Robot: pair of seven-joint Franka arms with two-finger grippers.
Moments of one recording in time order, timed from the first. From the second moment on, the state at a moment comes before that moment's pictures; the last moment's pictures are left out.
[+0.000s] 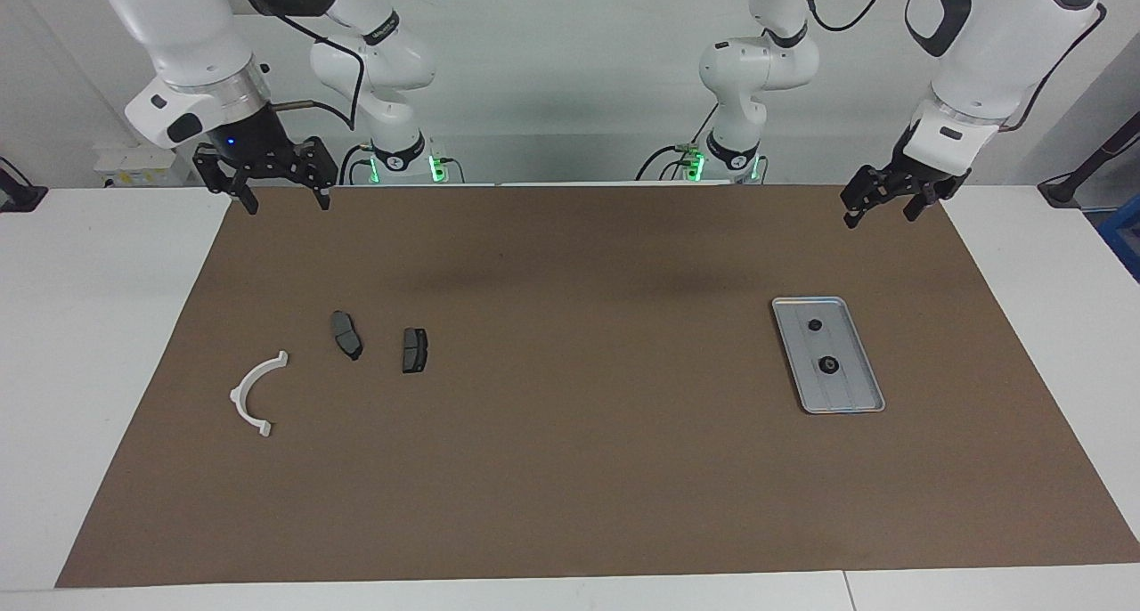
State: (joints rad) left arm 0.01 -0.04 -0.06 -1.67 0.00 1.60 -0.11; right arm -0.03 -0.05 0.05 -1.62 0.00 1.56 -0.03
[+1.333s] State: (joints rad) left arm 0.09 0.20 -0.06 -2.01 0.00 2.31 -0.14; right arm -0.03 -0.05 0.05 -1.62 0.00 1.56 -0.03
